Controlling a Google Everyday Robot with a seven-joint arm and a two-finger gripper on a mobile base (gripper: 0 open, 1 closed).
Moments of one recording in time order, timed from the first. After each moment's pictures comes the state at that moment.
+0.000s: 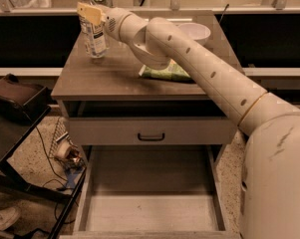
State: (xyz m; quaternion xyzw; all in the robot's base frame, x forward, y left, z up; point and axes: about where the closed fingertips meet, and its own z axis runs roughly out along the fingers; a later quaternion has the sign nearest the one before) arm 0.807 0.154 0.978 -0.17 0.64 0.43 0.62
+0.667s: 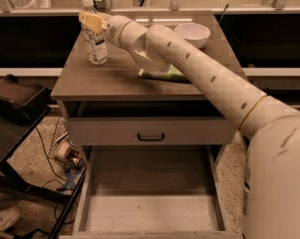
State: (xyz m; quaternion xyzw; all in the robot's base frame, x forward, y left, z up) arm 0.807 0.154 0.954 -0.17 0.65 0.42 0.61
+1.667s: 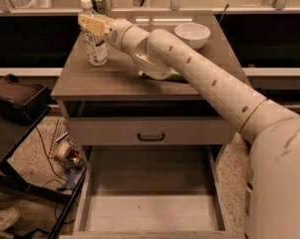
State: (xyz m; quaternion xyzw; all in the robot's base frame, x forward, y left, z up) arm 0.808 0.150 0.939 -0.16 0.65 0.42 0.61
